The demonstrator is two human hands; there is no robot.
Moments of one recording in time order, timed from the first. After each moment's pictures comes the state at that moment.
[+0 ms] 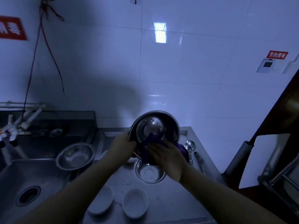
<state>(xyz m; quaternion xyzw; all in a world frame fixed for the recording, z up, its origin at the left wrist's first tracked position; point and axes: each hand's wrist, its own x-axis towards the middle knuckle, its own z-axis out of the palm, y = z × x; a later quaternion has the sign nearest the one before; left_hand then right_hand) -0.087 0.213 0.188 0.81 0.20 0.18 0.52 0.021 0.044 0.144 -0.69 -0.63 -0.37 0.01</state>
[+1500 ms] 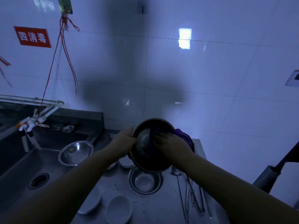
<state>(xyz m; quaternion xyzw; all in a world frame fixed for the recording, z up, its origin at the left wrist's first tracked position) -0.017 0.153 0.230 0.81 0.25 0.18 0.51 0.124 0.013 0.209 -0.71 -0.67 -0.21 -0.03</state>
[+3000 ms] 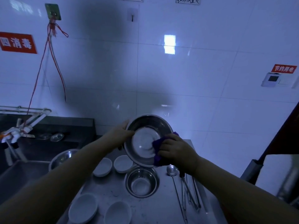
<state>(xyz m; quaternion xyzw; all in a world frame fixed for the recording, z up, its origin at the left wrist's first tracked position) -0.021 0.181 0.259 0.85 0.25 0.10 0.46 0.120 -0.020 0.211 -0.64 -0.71 -0.29 0.04</state>
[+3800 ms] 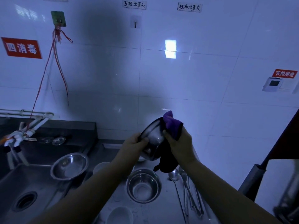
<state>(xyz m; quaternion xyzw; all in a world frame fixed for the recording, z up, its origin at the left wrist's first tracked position) -0.029 0.133 0.232 0.68 0.16 0.23 0.67 0.095 0.012 0.234 -0.71 -0.35 -0.08 0.61</state>
